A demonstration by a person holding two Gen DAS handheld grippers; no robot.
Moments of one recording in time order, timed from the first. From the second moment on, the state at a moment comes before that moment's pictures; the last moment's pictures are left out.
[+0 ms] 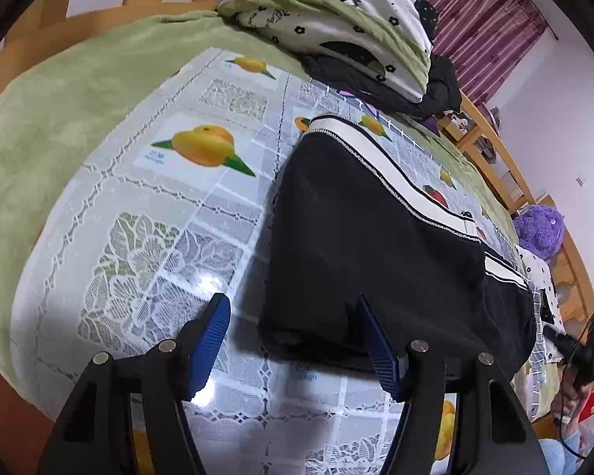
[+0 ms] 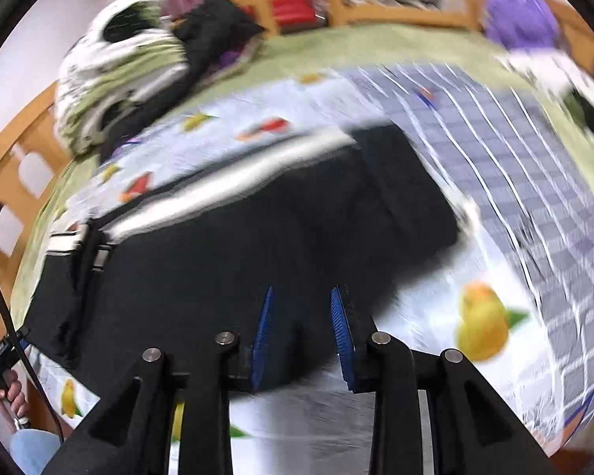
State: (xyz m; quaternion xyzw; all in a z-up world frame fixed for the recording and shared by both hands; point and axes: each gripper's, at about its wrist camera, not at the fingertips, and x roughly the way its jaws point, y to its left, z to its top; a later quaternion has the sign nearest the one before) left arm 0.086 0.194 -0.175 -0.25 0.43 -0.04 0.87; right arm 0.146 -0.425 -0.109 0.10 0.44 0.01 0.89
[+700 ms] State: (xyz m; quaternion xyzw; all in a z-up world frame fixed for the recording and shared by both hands) left arm 0.086 0.196 -0.171 -0.19 0.44 -0.04 0.87; right arm 0.283 -0.141 -0.161 -0.02 0.51 0.14 0.85
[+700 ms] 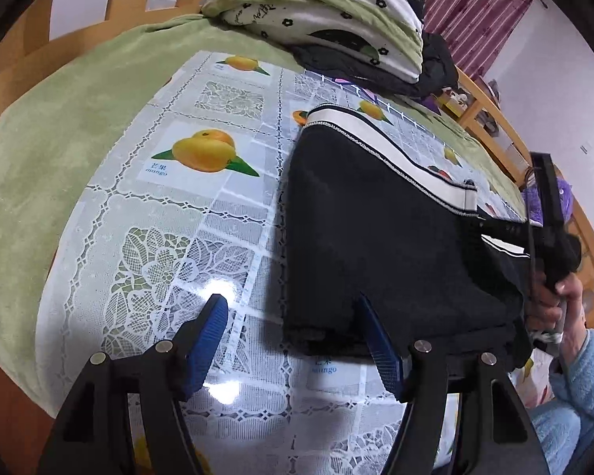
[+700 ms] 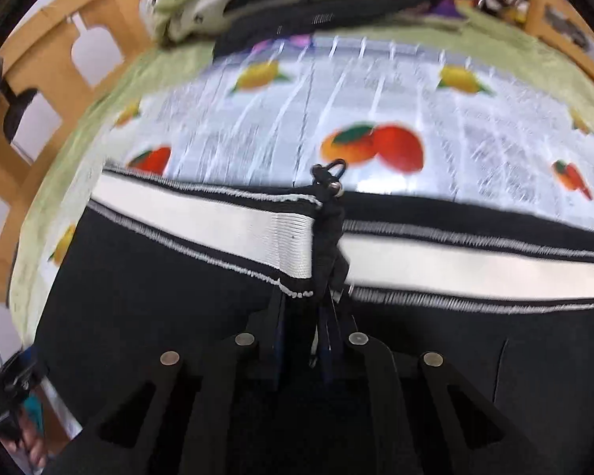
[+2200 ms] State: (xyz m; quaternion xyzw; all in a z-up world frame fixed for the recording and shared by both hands) left arm 0.135 -0.140 -0.069 -0.06 0.43 -0.11 0.89; right arm 0.100 -0.438 -0.134 0.14 0.42 -0.04 0.90
